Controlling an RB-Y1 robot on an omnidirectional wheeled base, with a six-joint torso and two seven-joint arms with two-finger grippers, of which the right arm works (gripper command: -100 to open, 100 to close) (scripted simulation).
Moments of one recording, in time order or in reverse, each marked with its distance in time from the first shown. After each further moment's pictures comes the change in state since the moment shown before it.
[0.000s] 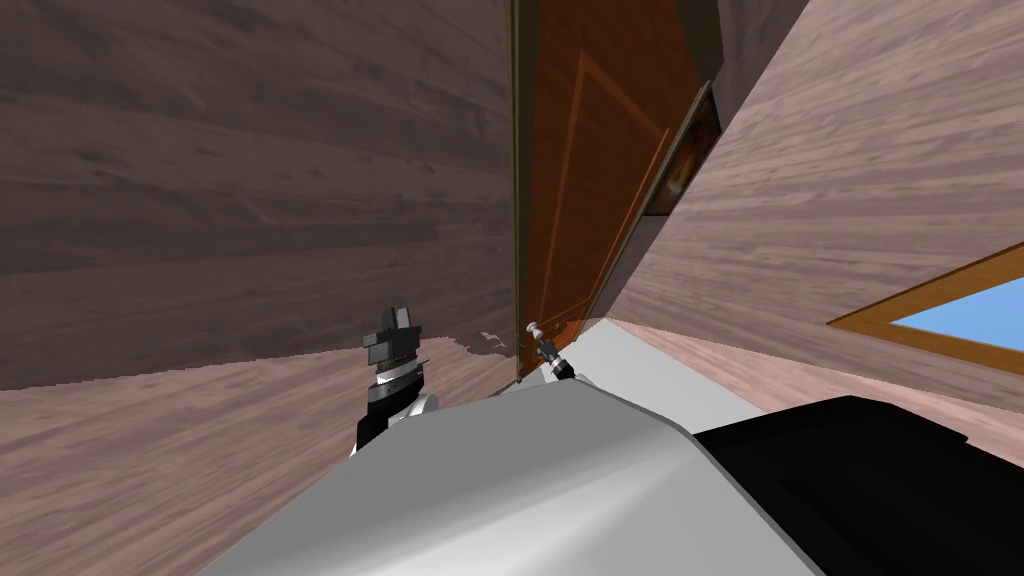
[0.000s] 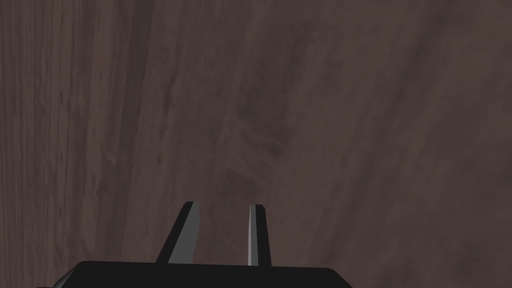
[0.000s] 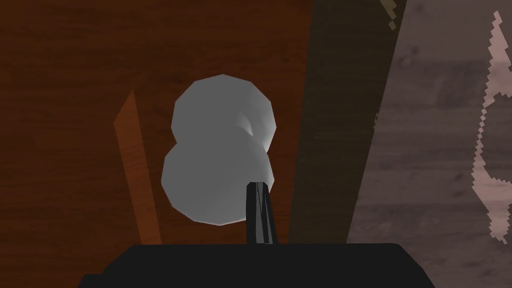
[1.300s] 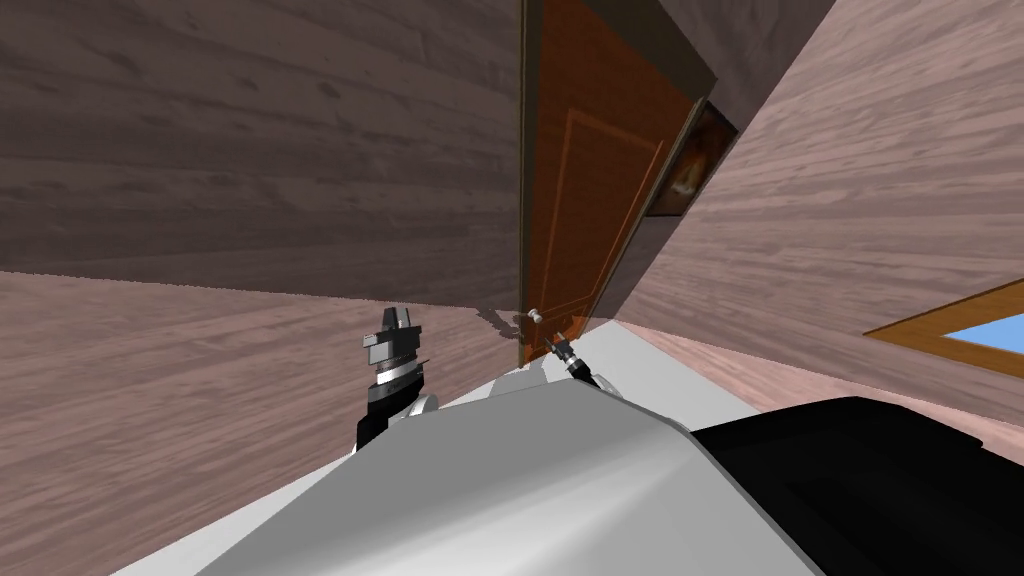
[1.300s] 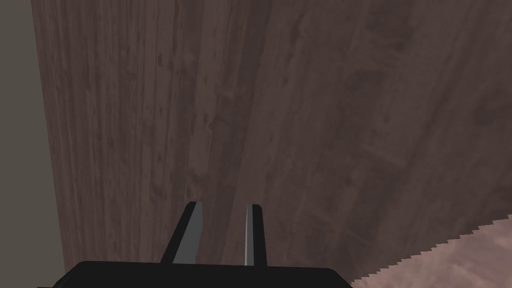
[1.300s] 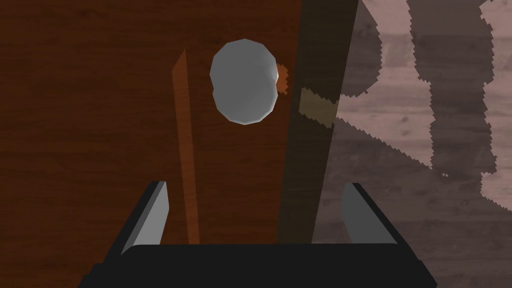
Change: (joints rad) arm -0.028 -0.100 -0.089 0.128 -0.053 -0.093 -0.043
